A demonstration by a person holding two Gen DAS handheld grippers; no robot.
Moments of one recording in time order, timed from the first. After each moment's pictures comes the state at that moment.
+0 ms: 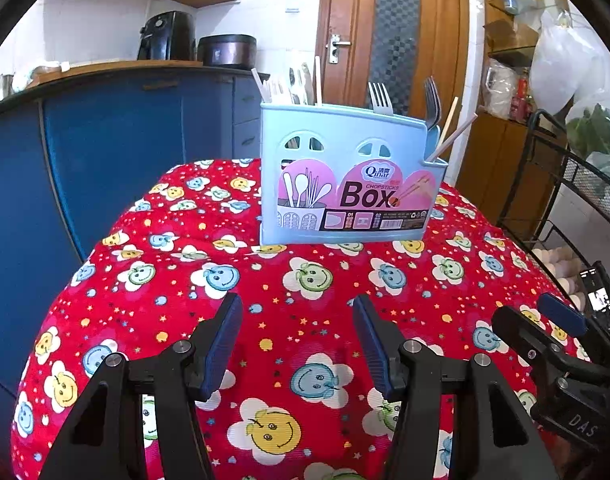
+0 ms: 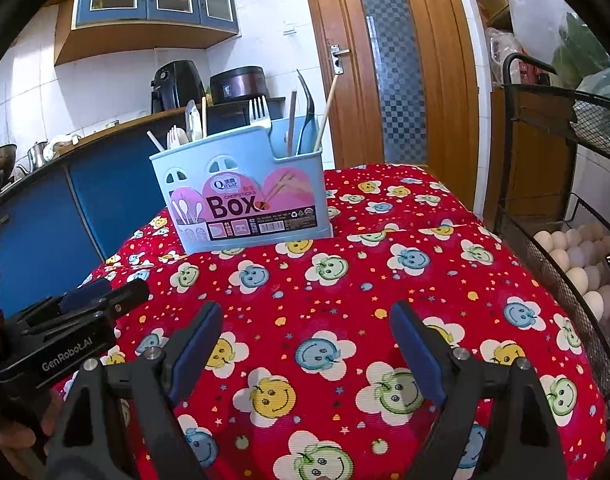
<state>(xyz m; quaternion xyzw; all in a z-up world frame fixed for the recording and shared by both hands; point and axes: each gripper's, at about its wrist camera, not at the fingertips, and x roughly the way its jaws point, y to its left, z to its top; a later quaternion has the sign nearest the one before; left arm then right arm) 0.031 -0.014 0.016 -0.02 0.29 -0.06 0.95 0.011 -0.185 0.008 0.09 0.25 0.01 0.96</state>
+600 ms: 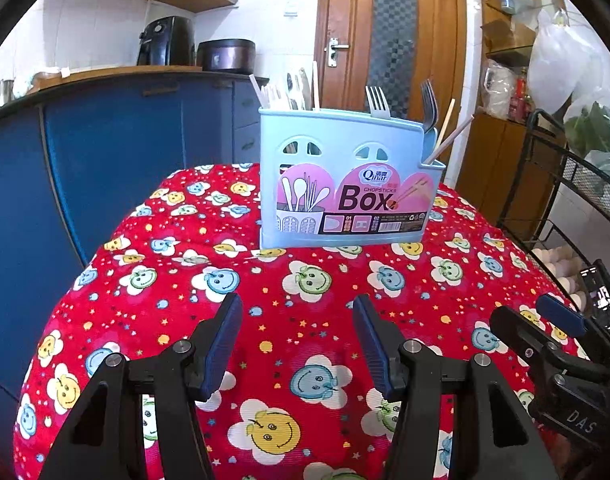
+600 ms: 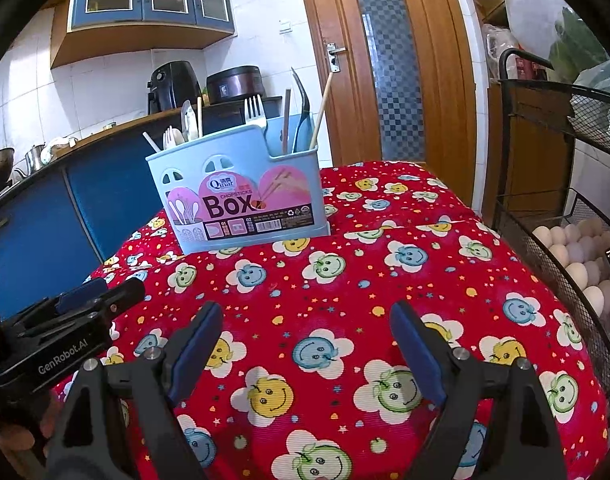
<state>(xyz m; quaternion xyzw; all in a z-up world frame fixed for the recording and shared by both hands) 0.029 -0.015 0.019 -0.02 0.28 -0.06 0.96 0.012 -0.187 0.006 0.09 0.26 0.01 0.96</state>
